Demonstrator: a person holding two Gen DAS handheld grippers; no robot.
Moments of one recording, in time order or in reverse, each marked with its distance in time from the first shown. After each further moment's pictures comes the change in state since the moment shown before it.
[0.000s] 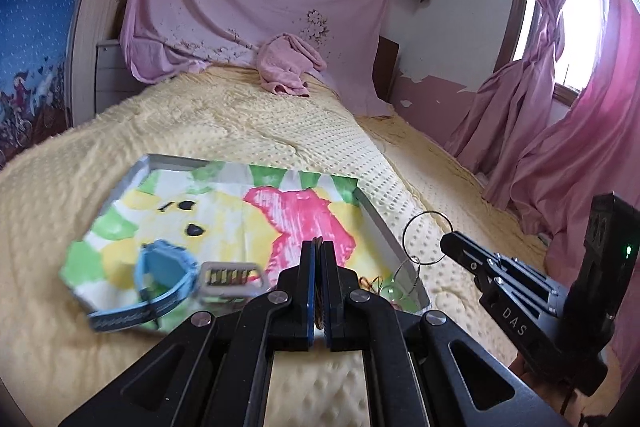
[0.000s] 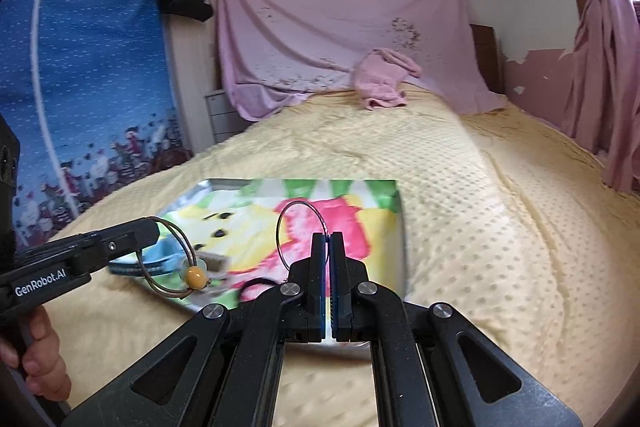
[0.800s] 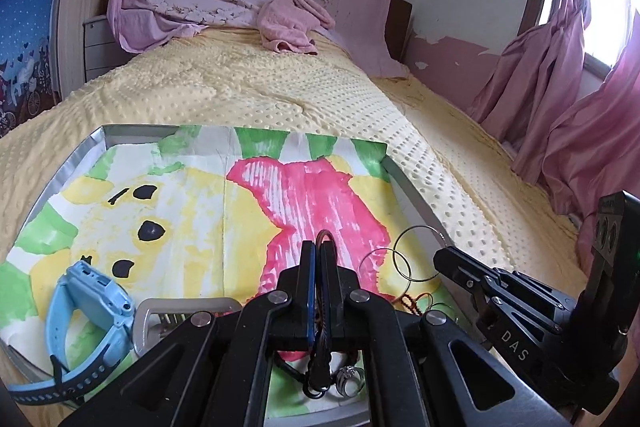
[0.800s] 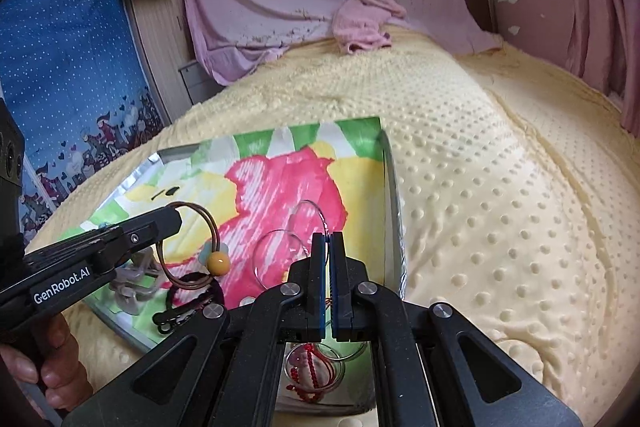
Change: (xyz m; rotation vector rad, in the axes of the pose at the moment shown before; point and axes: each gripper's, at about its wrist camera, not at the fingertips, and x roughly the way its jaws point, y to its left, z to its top) left arm 0.102 0.002 0.001 0.035 0.131 0.056; right arm 0.103 -0.033 -0.024 0.106 0.174 0.008
